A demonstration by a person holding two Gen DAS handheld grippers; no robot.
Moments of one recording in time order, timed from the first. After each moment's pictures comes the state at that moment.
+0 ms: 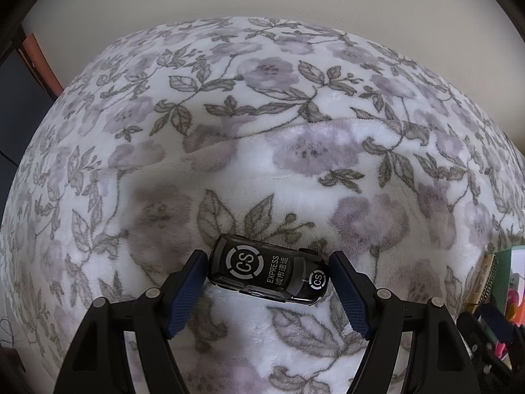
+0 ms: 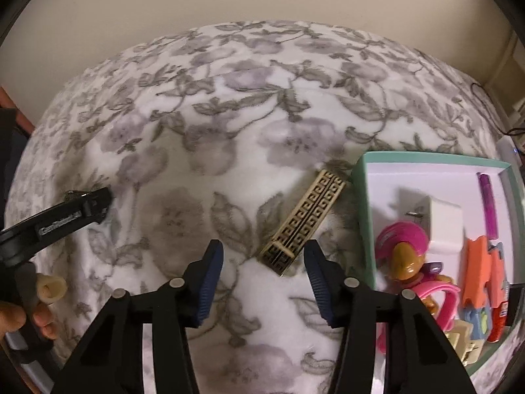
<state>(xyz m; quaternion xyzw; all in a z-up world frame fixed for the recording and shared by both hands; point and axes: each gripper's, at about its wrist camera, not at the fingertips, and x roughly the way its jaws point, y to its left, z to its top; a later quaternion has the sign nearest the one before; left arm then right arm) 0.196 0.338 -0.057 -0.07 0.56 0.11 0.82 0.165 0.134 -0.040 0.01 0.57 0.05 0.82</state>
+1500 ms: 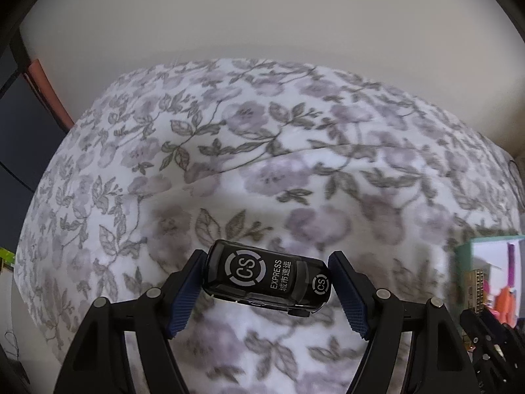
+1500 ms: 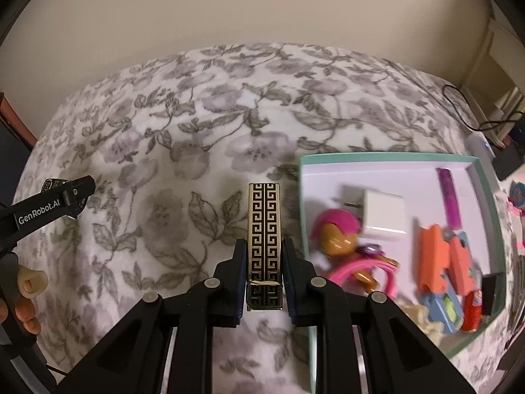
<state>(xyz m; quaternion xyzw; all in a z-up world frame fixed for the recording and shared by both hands) 0.164 0.295 0.003 -0.04 0.52 0.10 0.85 0.134 0.094 0.000 0.02 0.54 0.04 0.84</state>
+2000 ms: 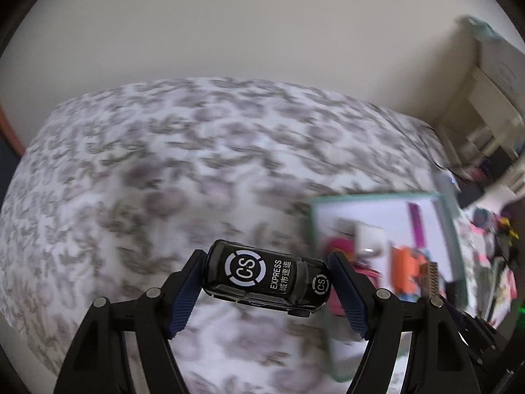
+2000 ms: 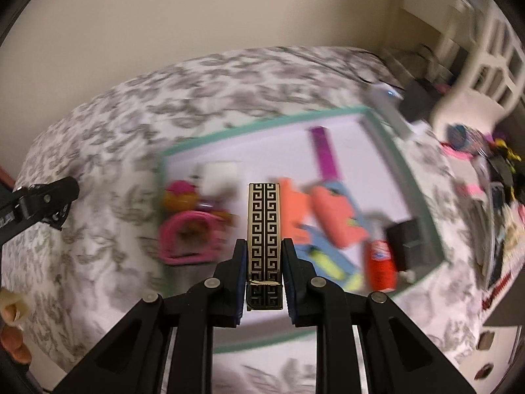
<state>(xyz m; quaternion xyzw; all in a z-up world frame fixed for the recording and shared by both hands) 0.122 0.144 0.044 -0.04 0.52 -0.04 0.85 0.076 -0.046 0.018 0.07 0.54 -0.05 0.84</state>
